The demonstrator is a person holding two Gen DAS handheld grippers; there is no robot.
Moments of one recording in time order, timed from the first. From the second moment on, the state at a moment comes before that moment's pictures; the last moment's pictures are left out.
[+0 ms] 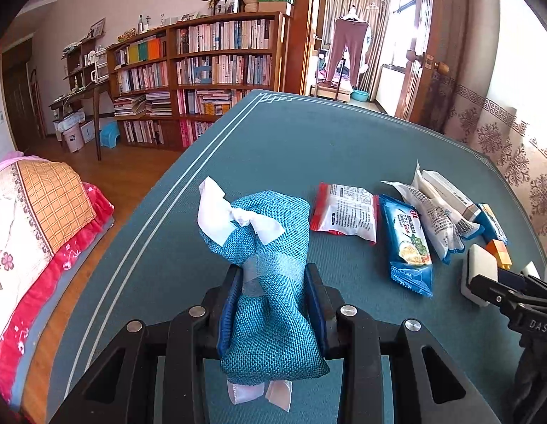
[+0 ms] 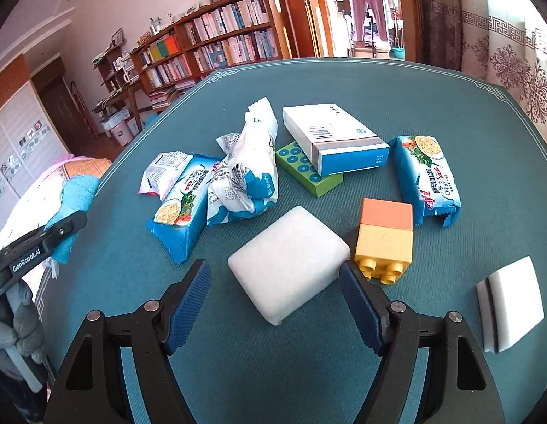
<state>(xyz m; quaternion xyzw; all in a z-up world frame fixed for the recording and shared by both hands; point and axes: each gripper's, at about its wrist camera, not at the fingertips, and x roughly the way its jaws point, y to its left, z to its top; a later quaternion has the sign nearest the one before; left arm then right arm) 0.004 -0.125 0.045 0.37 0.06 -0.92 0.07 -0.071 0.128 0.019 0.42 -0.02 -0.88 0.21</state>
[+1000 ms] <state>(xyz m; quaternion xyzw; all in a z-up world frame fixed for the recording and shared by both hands) 0.013 -0.059 0.049 0.38 0.02 -0.92 0.00 -0.013 0.181 0.042 0.38 -0.02 -0.91 0.16</state>
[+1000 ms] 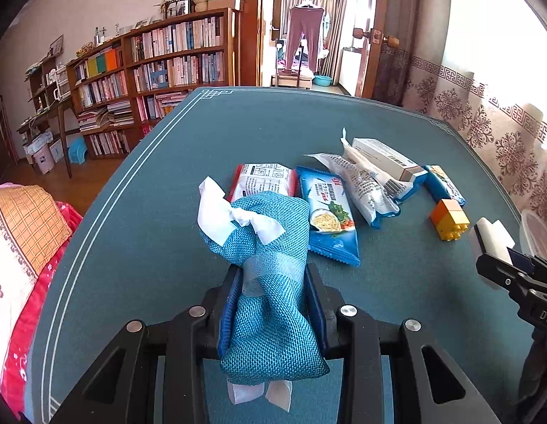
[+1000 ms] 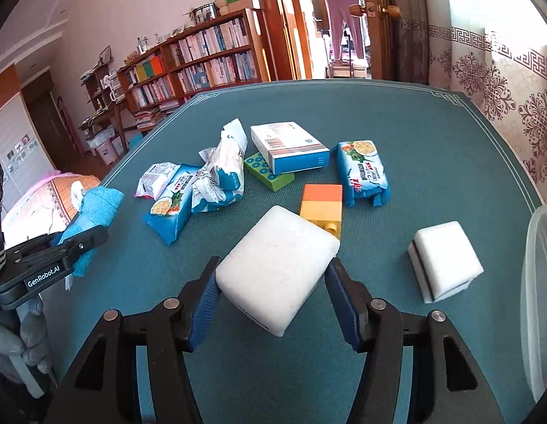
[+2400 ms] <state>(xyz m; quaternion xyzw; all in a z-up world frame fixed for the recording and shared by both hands) 0.004 0.185 0.063 0.40 -0.08 -0.89 -0.20 0.066 0.442 0.039 0.34 -0.08 -0.93 -0.14</state>
